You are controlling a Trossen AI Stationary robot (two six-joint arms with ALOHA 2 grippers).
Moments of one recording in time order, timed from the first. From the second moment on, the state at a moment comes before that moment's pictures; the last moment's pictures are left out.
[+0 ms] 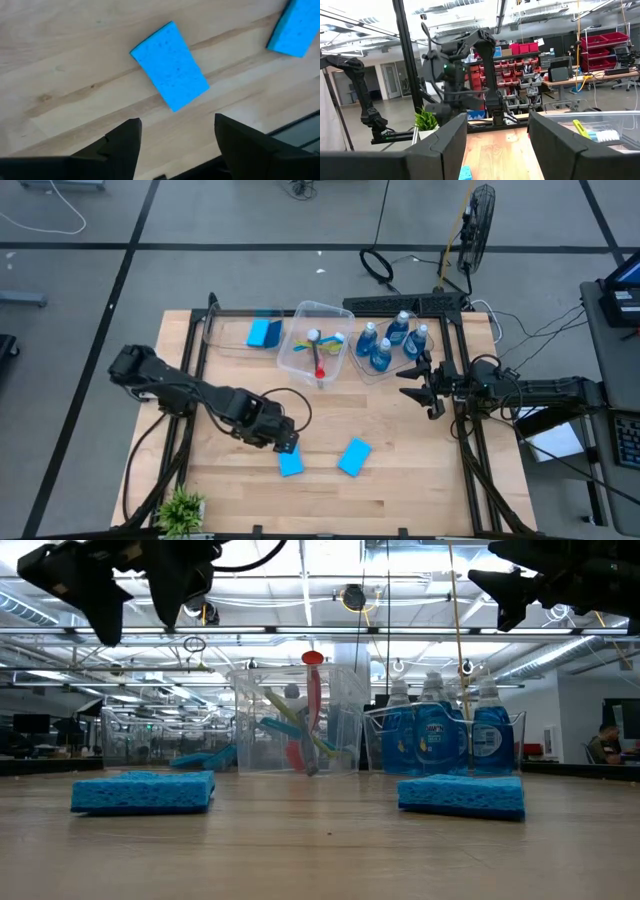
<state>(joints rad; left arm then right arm) -0.33 1.59 1.25 -0.92 0.12 -1.61 -0.09 0.42 0.14 0.52 -0.14 0.20</state>
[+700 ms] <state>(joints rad) -0.36 1.79 1.25 -0.91 0.06 -1.64 -0.09 0.42 0.14 0.52 -0.24 0.20</state>
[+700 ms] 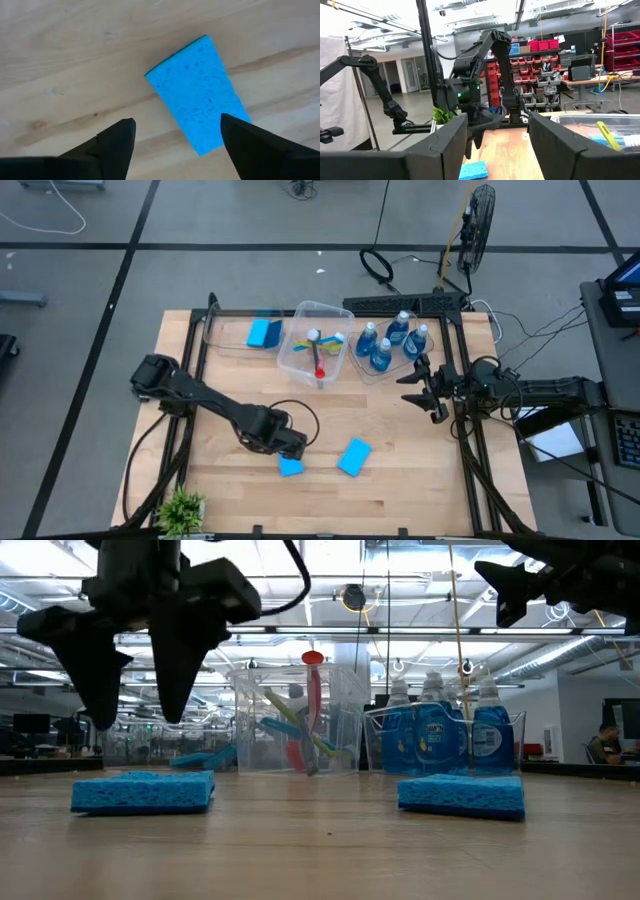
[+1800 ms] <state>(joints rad) -0.36 1.92 1.16 -0.59 0.15 -1.68 -0.09 0.42 0.14 0.50 -0.24 0.20</state>
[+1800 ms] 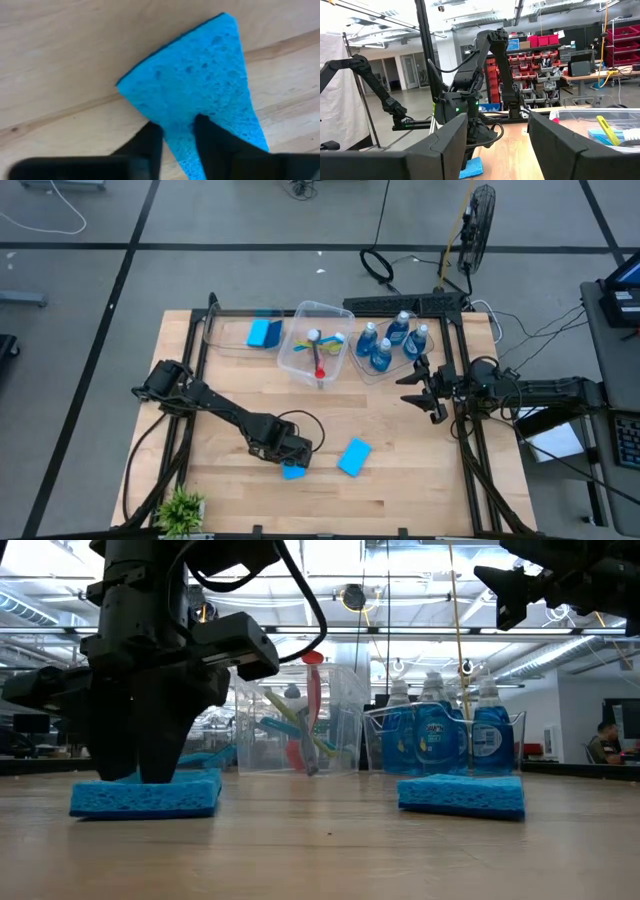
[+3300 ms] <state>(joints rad) -0.34 1.50 1.16 -0.35 0.12 -1.01 -0.09 0.42 0.14 0.50 -0.24 0.20</state>
